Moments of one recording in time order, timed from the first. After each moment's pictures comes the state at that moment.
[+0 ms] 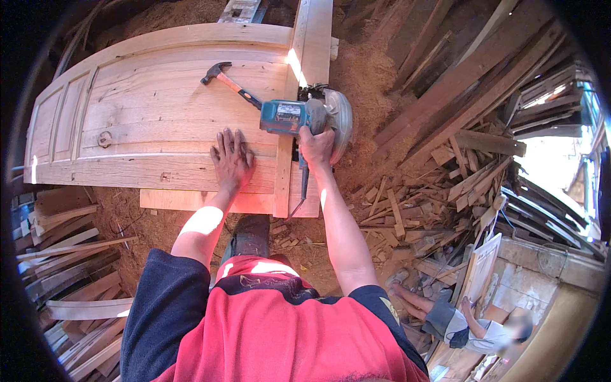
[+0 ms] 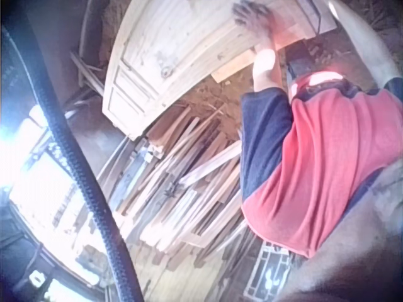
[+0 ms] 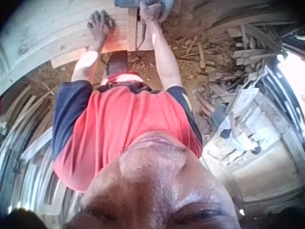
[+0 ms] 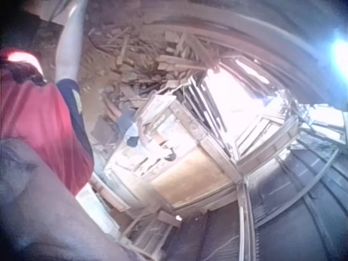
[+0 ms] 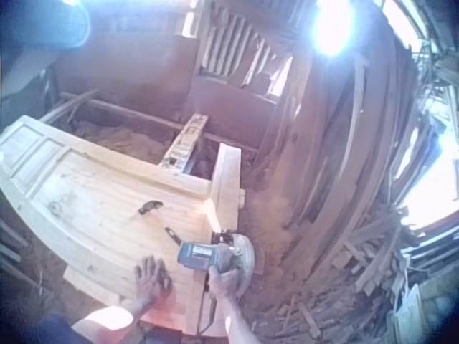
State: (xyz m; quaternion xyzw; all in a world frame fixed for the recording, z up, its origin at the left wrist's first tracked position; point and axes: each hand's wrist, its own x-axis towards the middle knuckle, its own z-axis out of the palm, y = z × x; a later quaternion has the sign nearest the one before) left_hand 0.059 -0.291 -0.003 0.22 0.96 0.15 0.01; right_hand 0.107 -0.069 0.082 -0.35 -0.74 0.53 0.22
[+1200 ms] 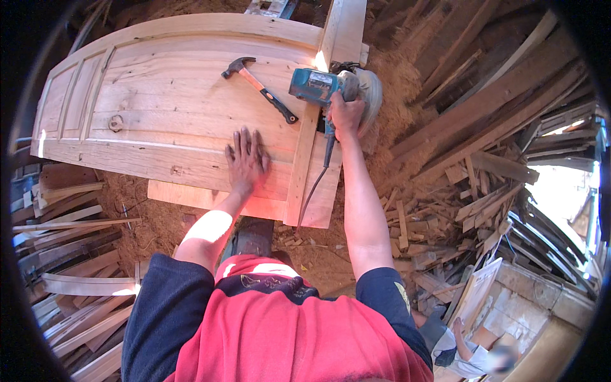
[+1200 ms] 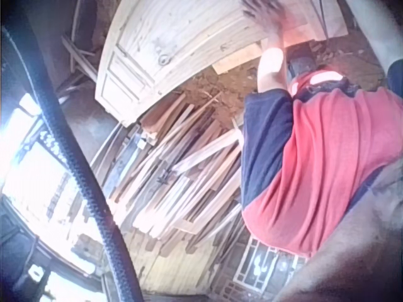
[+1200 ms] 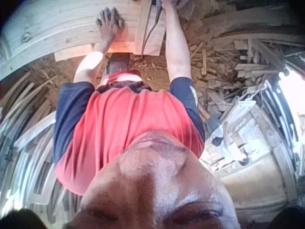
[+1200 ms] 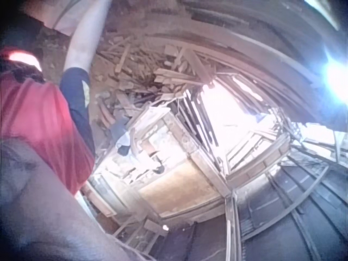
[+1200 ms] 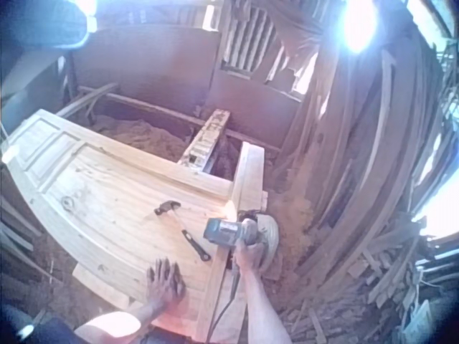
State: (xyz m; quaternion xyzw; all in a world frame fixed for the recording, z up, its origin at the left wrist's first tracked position) left_hand 0.057 -0.283 0.001 0.22 0.96 0.16 0.00; right_hand 0.010 -0.014 0.105 -0.30 -0.68 0.63 0.23
